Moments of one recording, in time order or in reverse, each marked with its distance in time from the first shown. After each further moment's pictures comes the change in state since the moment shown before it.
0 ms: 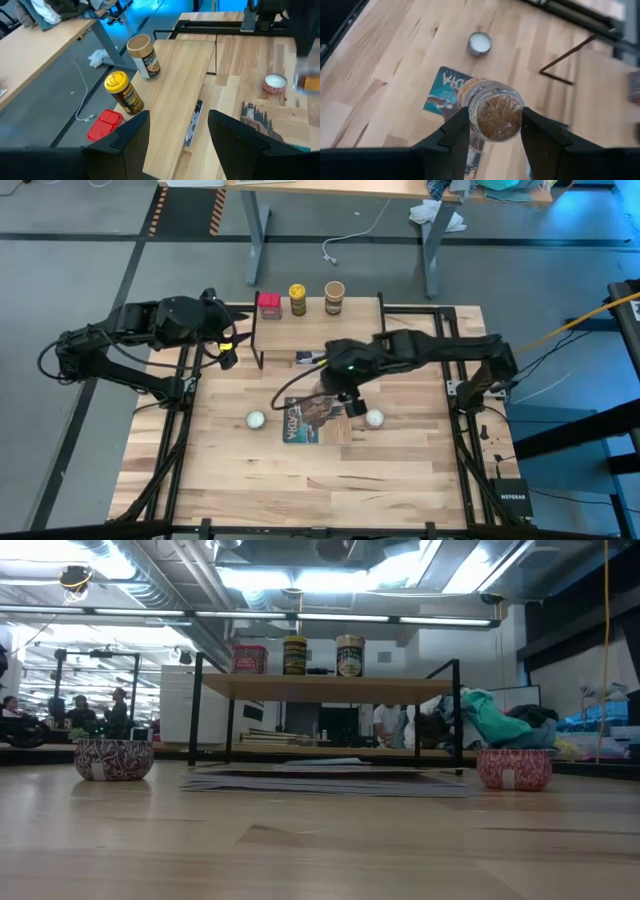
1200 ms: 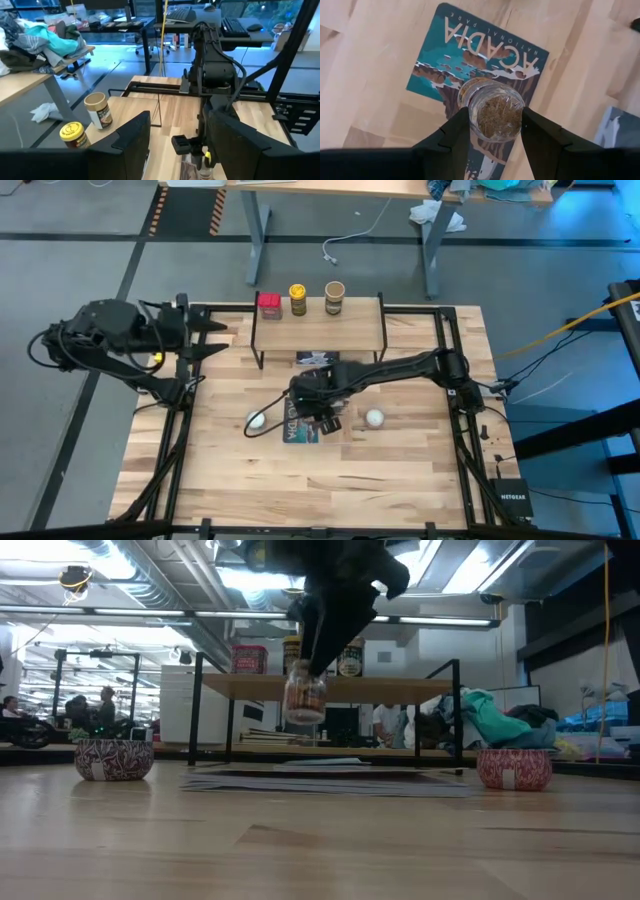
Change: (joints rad) left arm -0.274 -0.163 0.000 0.133 0.004 -0.076; right arm -0.002 0.371 0.000 0.038 -0.003 -0.027
